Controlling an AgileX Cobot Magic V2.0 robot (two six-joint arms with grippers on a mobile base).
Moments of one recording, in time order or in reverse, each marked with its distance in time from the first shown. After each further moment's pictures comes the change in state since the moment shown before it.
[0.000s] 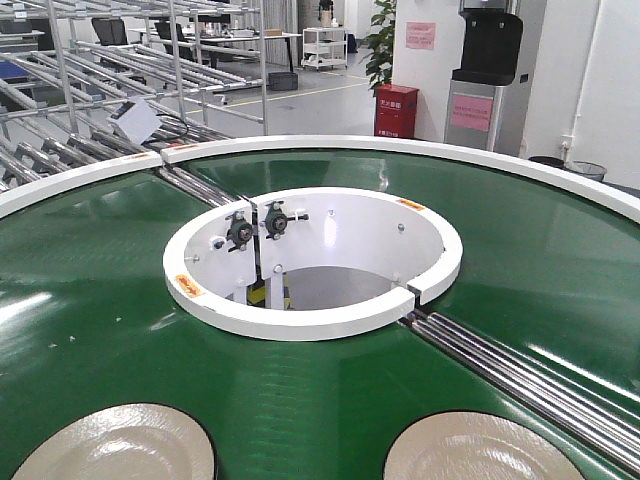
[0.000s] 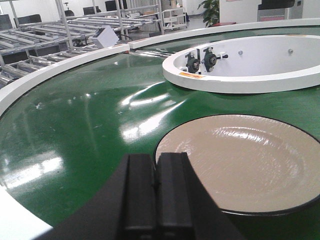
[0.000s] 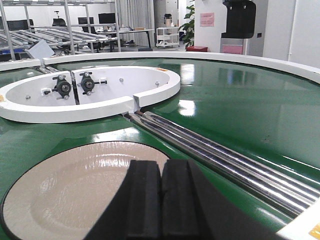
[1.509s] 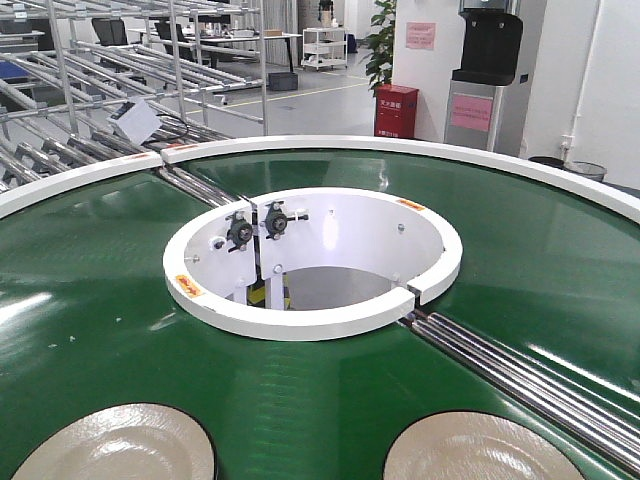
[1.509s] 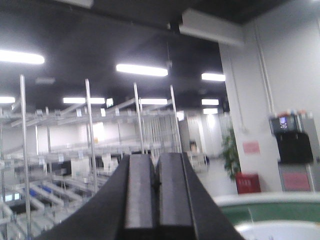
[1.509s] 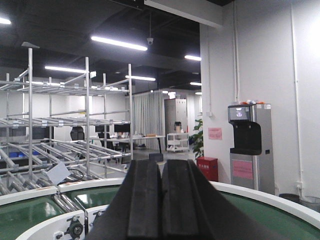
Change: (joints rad) left arm 0.000 0.374 -0.717 -0.031 -0.157 0.043; right arm 0.000 0.370 -0.655 -0.005 -0.101 0.000
